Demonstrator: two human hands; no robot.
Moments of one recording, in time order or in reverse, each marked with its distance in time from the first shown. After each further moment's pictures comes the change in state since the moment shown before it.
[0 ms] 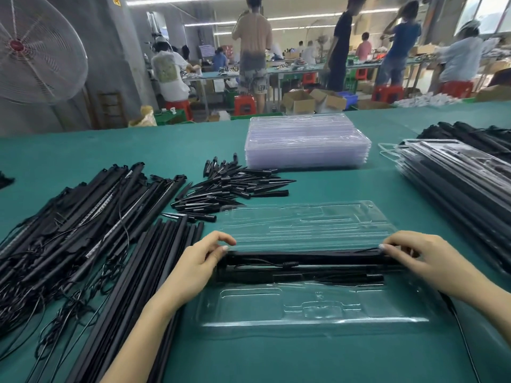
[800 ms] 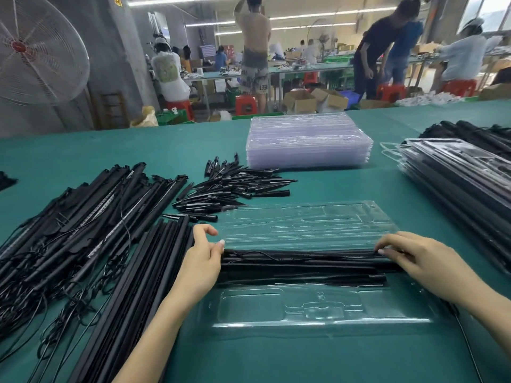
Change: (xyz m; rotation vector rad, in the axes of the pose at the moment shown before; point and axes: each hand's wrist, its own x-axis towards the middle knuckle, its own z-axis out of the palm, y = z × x) left_hand 0.006 0.001 0.017 -0.012 0.187 -0.132; right_hand -0.002 -0.010 0.007 -0.199 -0.051 0.102
